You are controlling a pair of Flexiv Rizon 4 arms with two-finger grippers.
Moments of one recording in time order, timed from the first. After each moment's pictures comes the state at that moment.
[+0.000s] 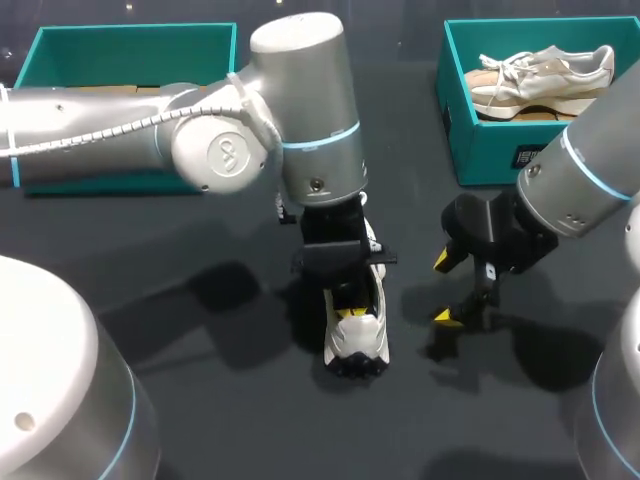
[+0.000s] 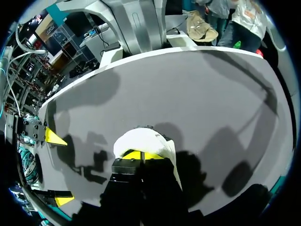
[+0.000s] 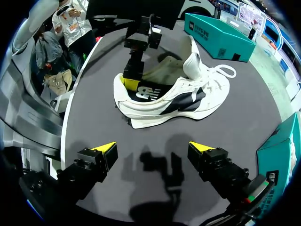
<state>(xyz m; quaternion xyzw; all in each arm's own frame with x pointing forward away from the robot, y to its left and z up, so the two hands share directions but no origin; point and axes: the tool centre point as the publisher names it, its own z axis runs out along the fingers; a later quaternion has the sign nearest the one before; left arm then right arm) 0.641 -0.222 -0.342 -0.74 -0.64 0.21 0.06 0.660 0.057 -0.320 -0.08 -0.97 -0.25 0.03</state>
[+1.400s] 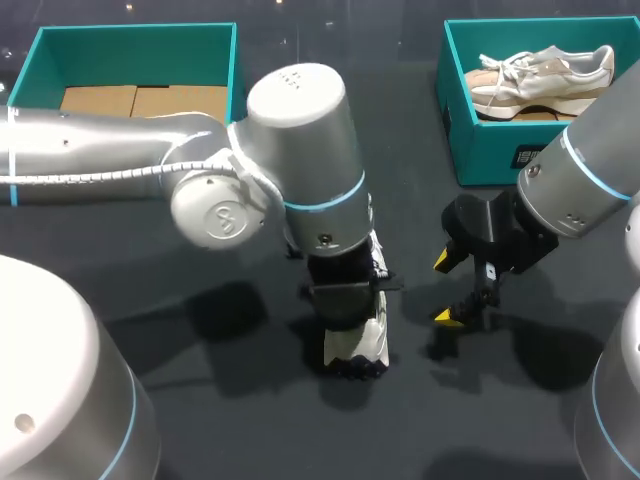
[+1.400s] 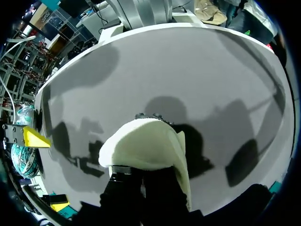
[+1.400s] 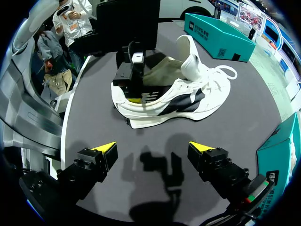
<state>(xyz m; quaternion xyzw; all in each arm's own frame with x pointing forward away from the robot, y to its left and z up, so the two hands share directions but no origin) 0.641 -0.234 -0.375 -0.73 -0.67 0.14 -0.02 0.660 0.057 -0.320 -0.08 -0.97 -0.25 0.03</state>
